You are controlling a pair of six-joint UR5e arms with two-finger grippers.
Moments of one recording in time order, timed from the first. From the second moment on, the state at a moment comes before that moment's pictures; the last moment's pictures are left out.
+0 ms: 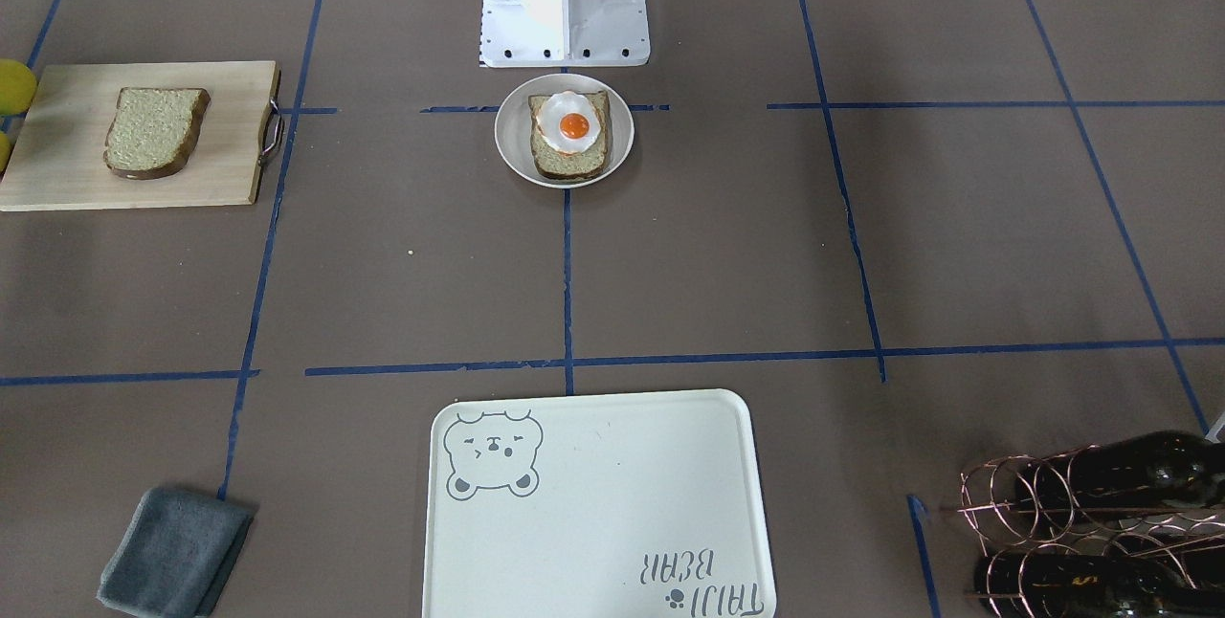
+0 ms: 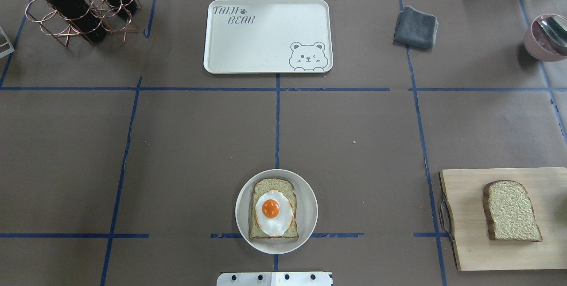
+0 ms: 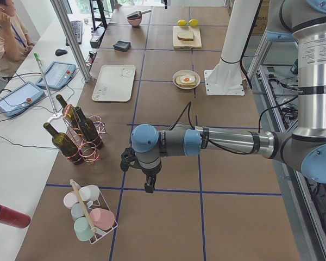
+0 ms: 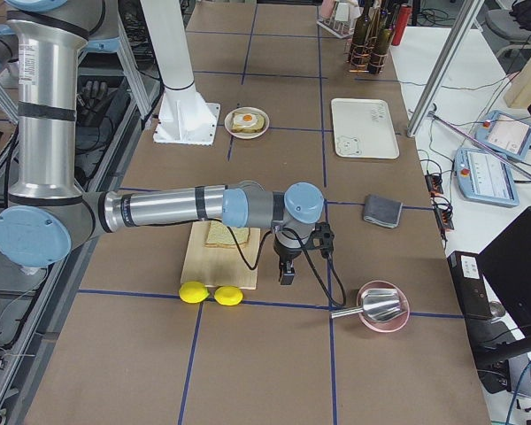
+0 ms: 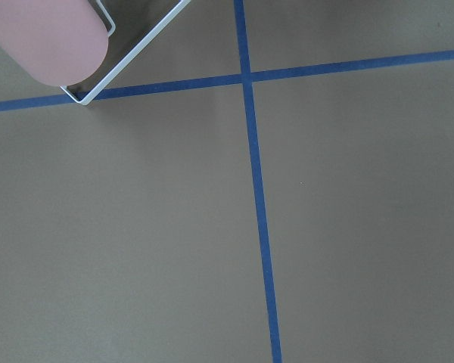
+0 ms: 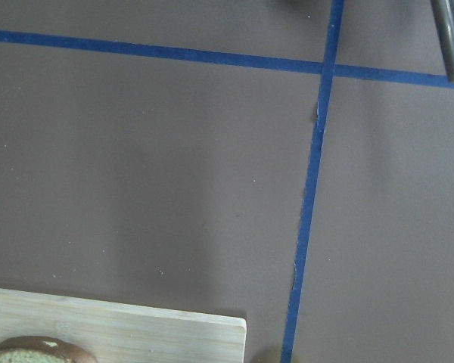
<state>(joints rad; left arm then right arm) -1.59 -1.46 -1.77 -1.42 -2.37 0.19 1.46 -1.66 1.79 -1.73 2.37 -0.04</state>
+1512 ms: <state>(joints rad) -1.58 -1.46 -1.76 -1.43 -2.56 0.19 1.36 -1.68 1.80 -1.55 2.44 0.07</state>
